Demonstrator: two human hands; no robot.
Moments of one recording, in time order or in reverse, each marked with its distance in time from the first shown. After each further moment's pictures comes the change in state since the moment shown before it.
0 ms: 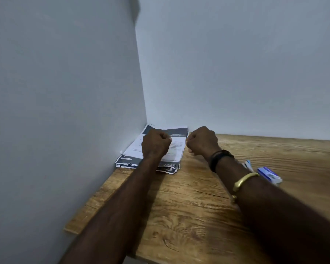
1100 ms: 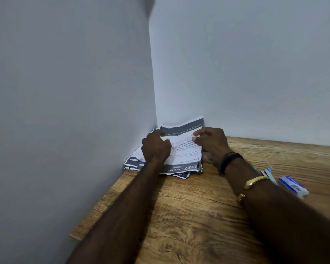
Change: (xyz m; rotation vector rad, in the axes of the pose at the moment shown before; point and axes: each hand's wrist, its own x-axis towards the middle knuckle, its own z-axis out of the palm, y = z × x) left_hand 0.027 -0.037 -0.003 0.072 0.118 -0.030; right_hand 0.037 0.016 0.032 0.513 0.003 0.033
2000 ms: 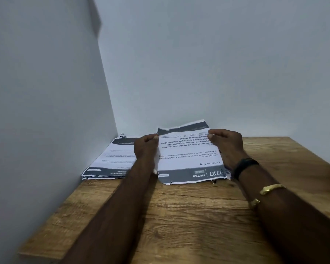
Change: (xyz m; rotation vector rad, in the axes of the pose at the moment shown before) left_hand -0.052 0.083 0.056 -0.898 -0.187 -0.253; right_hand -0.035 0.024 -0.184 0.323 0.268 -0.049
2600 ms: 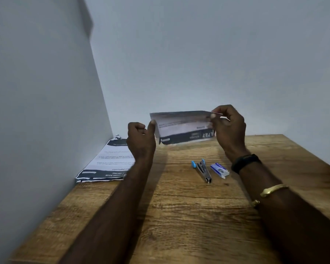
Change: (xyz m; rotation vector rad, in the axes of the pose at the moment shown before) left_hand -0.014 0.025 0.011 0.261 0.229 0.461; right_hand -0.020 -0.051 0.001 -0.182 0.094 -0.522
